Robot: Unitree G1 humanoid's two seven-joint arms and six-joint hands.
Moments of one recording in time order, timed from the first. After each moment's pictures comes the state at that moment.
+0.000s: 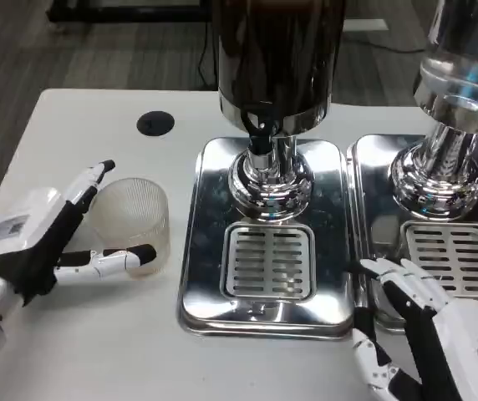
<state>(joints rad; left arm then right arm) -0.41 0.62 -0.27 1.04 0.56 -0.68 0.29 0.52 -0.28 0.25 -0.22 -0.84 -0.27 -0.47</state>
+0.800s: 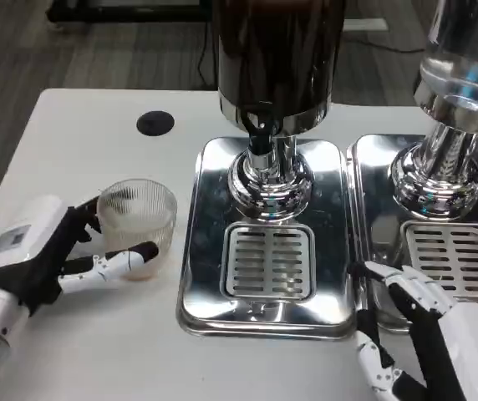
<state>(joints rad) -0.43 0.59 -0.29 1.18 0.56 -0.82 0.40 0.54 -0.28 0.24 -0.23 -0.80 -0.27 -0.46</state>
